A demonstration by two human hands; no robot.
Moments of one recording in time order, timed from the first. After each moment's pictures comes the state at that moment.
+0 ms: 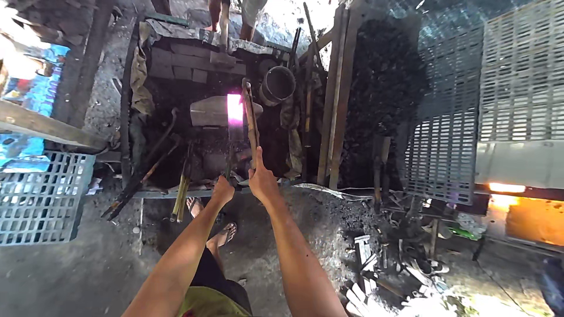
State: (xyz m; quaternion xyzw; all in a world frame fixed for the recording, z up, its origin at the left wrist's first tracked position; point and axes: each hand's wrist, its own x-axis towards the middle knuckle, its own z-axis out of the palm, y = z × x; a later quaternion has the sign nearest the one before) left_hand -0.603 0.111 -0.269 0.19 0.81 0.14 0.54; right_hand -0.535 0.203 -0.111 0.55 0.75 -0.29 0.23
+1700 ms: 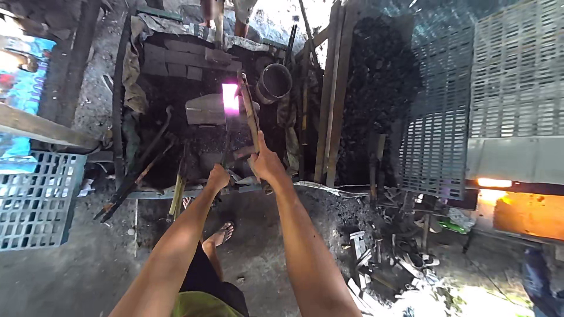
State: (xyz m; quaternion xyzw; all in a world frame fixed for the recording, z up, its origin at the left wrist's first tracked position) left_hand -0.638 0.141 -0.268 0.19 0.81 0.15 0.54; right_hand -0.552 0.240 -0.088 0.54 0.75 -0.32 0.21
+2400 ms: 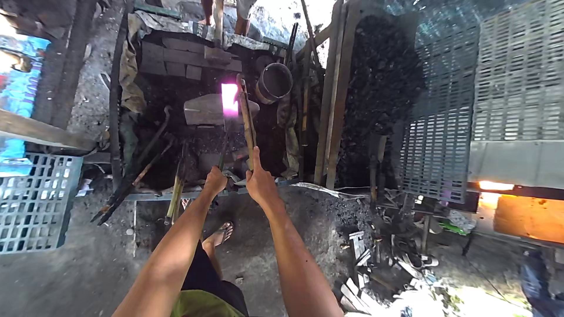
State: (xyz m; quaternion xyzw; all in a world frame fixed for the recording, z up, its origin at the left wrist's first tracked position) left_hand -0.638 0.139 -0.284 0.19 0.81 0.13 0.54; right_hand -0.536 0.207 -0.110 0.54 0.75 -0.28 0.25
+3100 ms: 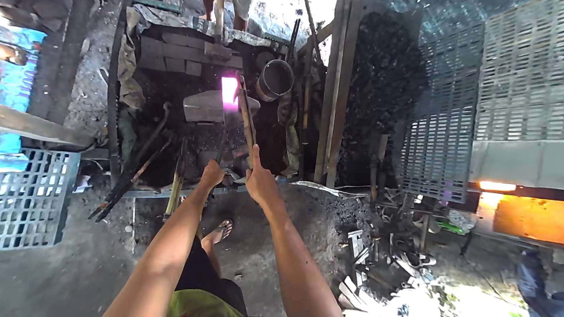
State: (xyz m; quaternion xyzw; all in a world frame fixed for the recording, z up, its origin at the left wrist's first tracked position) left_hand -0.654 0.145 -0.295 0.20 0.81 0.15 0.53; right_hand -0.538 0.204 -0.106 0.54 0.75 -0.27 0.25
